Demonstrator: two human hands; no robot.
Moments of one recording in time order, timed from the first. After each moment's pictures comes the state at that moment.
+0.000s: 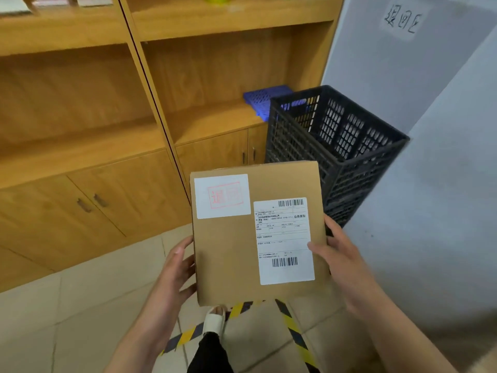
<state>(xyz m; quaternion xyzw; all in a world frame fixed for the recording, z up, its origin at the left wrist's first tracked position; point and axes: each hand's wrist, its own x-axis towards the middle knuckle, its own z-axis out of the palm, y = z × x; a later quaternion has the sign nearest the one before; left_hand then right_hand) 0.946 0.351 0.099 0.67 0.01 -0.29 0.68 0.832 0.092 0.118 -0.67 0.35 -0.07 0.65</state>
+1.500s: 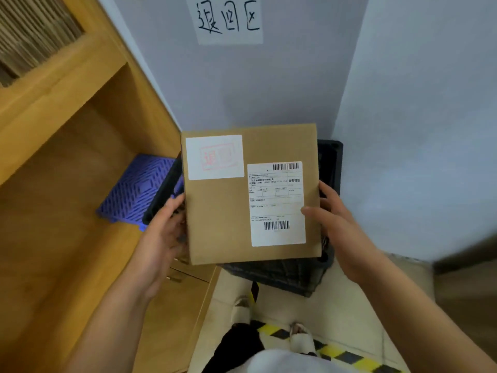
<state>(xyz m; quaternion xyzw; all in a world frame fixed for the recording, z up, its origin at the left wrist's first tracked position) 1.378 -0.163 0.154 0.67 -0.29 -0.48 0.48 1.110 -0.234 0.111 -0.42 0.52 -0.34 0.66</state>
